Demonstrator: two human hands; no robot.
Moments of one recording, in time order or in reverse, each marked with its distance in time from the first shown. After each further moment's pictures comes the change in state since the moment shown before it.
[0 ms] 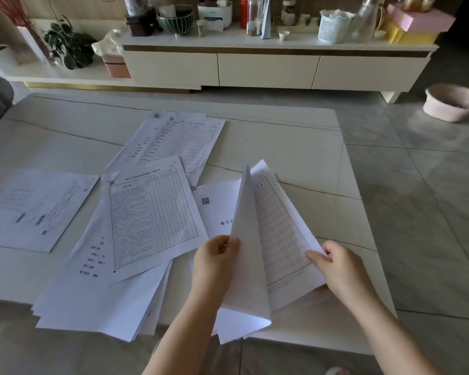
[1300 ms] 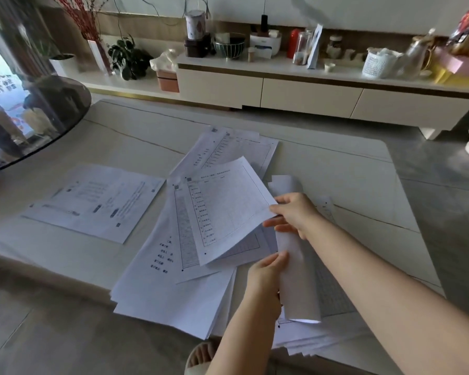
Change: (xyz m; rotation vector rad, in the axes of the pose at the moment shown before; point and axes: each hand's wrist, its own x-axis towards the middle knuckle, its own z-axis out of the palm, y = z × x) left_hand 0.015 -0.023 -0.039 -0.642 -0.233 -0.418; right_hand 0.050 -0.196 0.098 0.382 -0.362 0.067
